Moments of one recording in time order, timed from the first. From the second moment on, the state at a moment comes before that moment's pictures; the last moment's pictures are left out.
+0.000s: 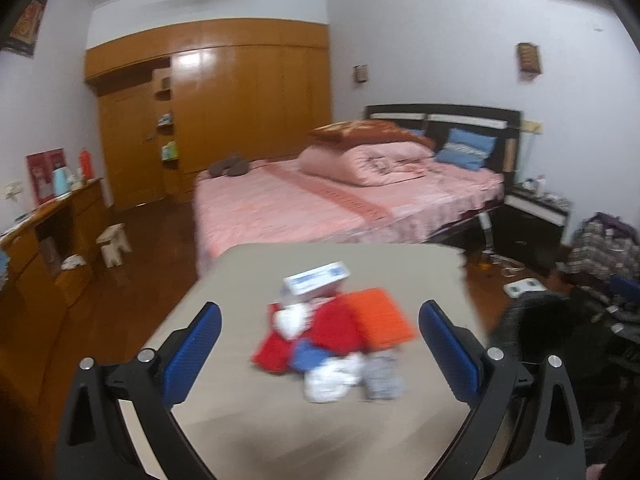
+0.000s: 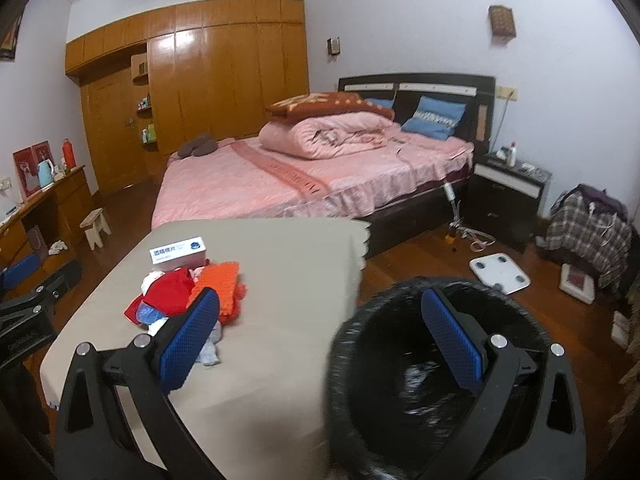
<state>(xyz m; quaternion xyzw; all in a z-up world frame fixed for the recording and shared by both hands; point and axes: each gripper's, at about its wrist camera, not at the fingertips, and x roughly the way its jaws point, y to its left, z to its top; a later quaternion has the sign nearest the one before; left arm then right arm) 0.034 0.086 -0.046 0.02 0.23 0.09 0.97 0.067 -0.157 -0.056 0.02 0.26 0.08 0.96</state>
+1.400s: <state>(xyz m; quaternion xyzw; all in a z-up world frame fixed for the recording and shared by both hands) 0.098 0.178 -0.169 0.00 0.30 0.12 0.95 0.162 -0.002 -0.198 -0.03 0.41 0.23 0.88</state>
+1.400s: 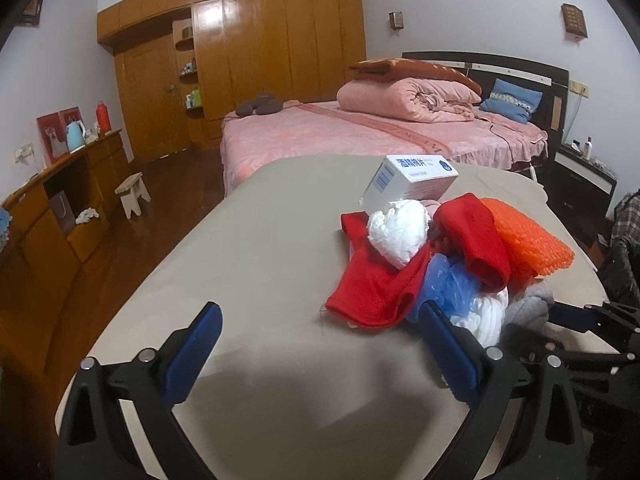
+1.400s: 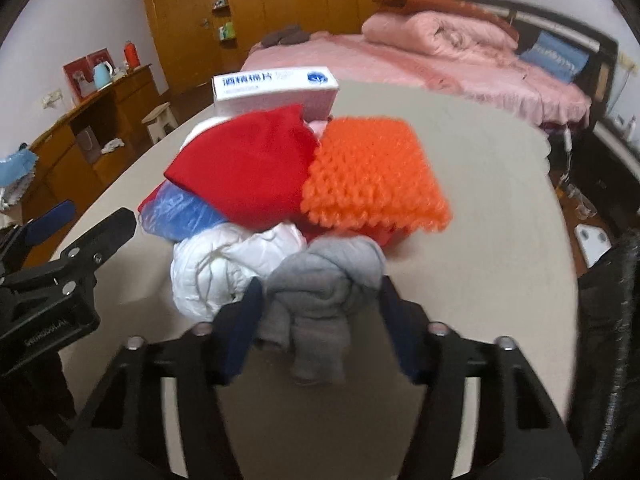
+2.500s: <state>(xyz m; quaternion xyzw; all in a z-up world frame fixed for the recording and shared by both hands) 0.086 0.088 -0.164 -0.01 0.31 -0.01 0.95 0.133 -0.082 -0.176 -0.01 0.37 0.19 0.91</state>
